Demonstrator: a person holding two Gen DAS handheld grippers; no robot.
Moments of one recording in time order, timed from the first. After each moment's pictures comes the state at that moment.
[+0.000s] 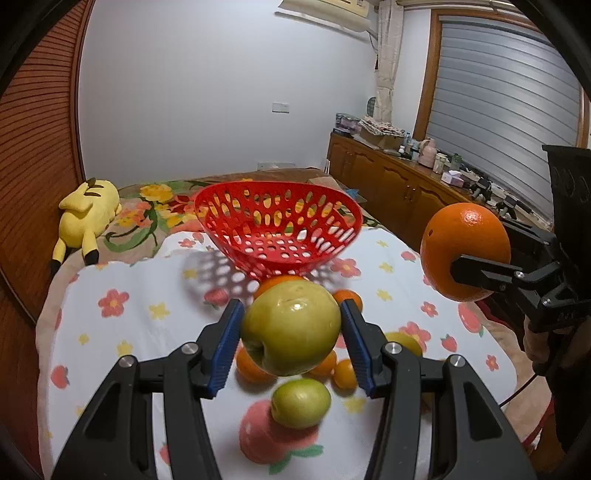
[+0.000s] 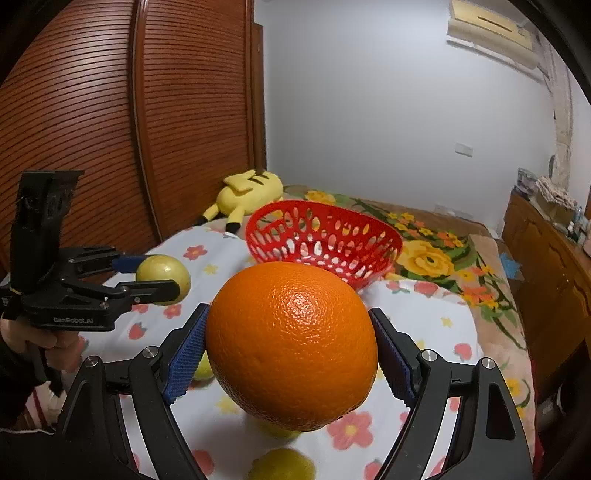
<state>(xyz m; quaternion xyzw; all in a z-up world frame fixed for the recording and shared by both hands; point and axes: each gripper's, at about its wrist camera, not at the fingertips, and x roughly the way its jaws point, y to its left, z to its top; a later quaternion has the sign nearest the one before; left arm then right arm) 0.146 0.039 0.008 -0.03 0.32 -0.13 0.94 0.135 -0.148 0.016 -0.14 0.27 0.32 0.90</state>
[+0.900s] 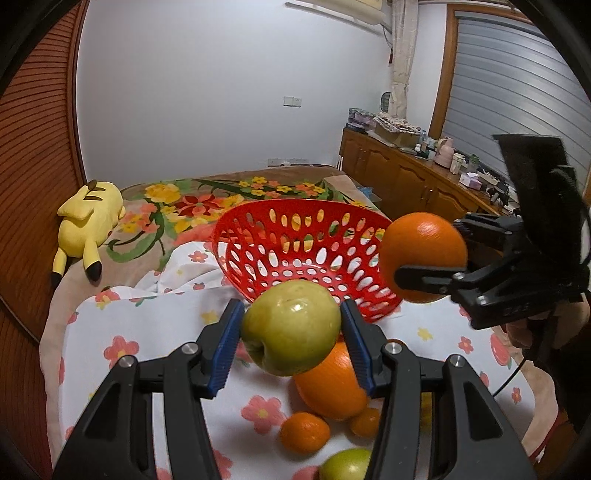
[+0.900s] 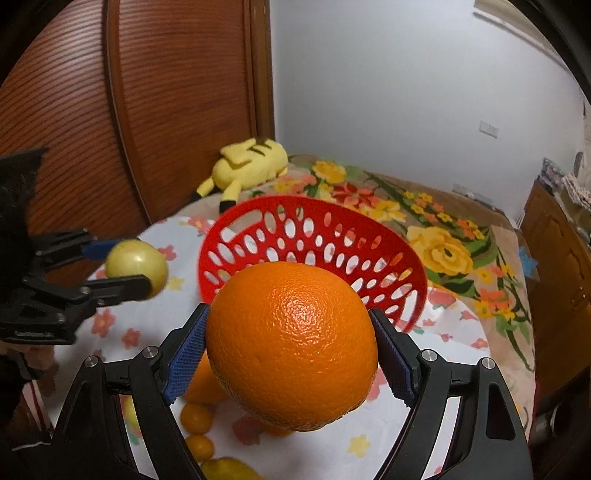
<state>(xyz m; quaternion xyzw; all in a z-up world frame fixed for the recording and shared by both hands) 0.234 0.061 0.015 -0.03 0.33 -0.11 0.94 0.263 -0.096 0.000 -0.17 0.34 0.34 0.86</state>
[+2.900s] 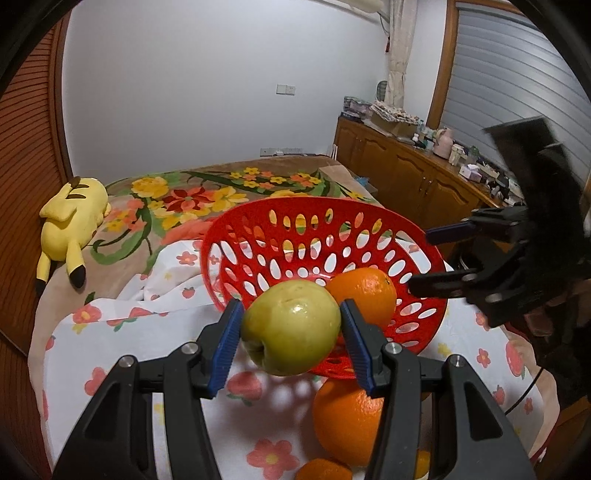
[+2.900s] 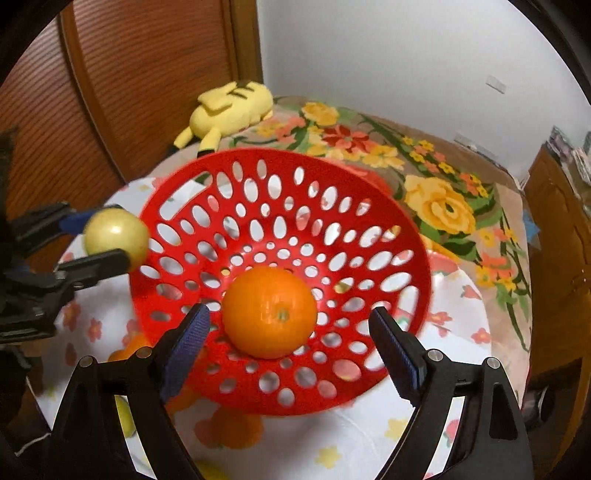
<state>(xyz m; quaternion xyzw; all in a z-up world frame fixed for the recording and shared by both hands) 0.290 0.055 -0.005 -0.03 0.36 -0.13 0.92 0.334 -0.087 -0.021 -0.20 0.44 0.30 0.82</state>
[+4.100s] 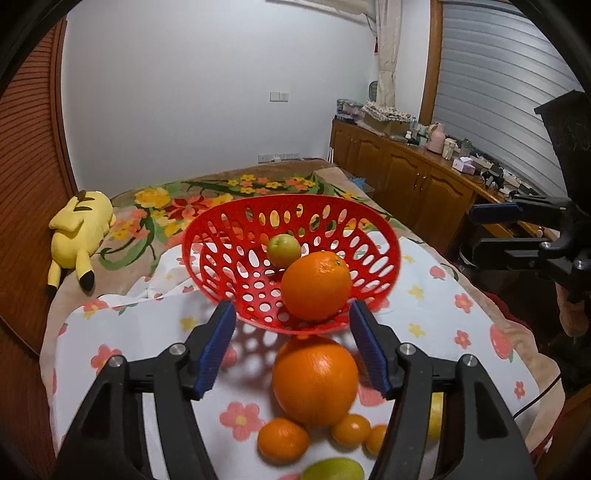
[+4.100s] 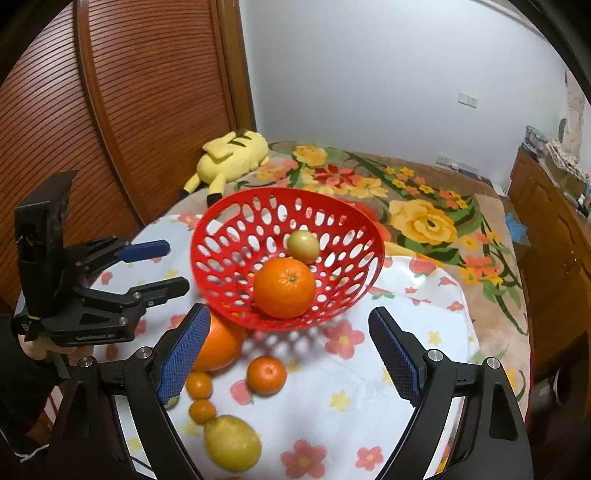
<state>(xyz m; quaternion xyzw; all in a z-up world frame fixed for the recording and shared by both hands) 0.228 0.027 0.017 0.00 0.34 -0.13 0.93 0.247 -0.144 0.035 -0.14 0.38 0.30 0.86</state>
